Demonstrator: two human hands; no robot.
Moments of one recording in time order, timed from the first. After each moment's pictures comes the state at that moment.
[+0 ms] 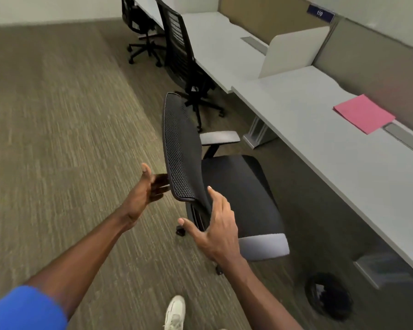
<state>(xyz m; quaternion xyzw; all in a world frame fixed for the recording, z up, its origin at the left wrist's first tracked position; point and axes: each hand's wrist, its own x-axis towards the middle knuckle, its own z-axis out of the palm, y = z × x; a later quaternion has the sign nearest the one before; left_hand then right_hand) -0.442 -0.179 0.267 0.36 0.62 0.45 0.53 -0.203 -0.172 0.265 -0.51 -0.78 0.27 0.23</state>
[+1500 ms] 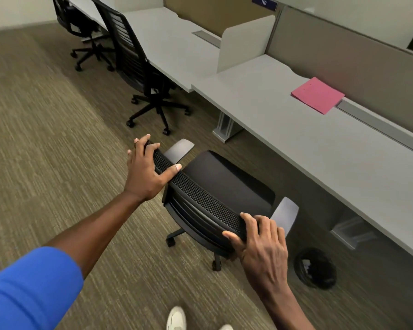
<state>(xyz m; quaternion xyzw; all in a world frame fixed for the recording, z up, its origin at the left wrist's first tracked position) -0.417 -0.041 0.272 0.63 0.68 0.36 0.13 -0.098 -0.175 0.273 -0.63 -0.75 -0.10 0.17</state>
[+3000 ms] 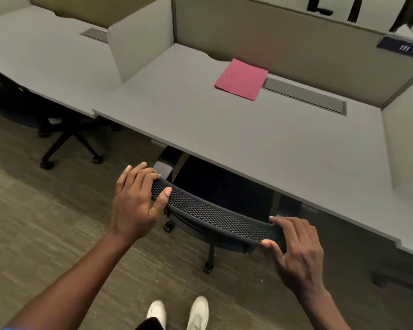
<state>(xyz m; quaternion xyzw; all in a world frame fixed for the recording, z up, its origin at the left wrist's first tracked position) -0.235 0.157 0.264 0.82 0.52 0.25 0.00 0.102 -0.030 0.265 -0.72 -0.64 -0.07 0.24</state>
